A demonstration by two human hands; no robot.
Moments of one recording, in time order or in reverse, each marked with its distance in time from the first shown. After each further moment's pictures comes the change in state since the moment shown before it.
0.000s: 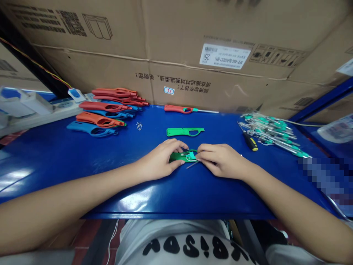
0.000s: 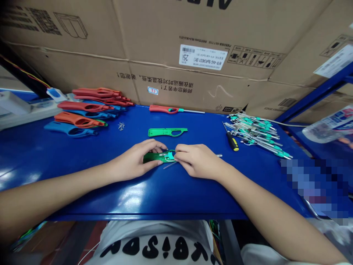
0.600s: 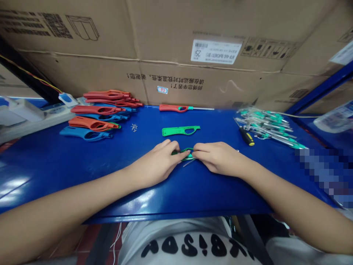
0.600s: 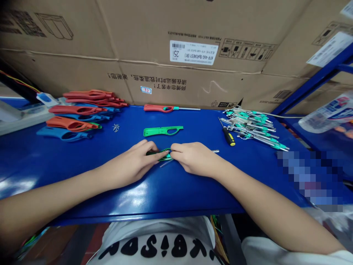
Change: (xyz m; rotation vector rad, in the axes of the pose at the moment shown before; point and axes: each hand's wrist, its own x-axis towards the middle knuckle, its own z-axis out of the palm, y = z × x) left_hand -0.003 0.009 -0.004 0.454 -0.158 0.221; right_hand 0.000 -0.001 -0.002 -0.151 -0.099 -0.031
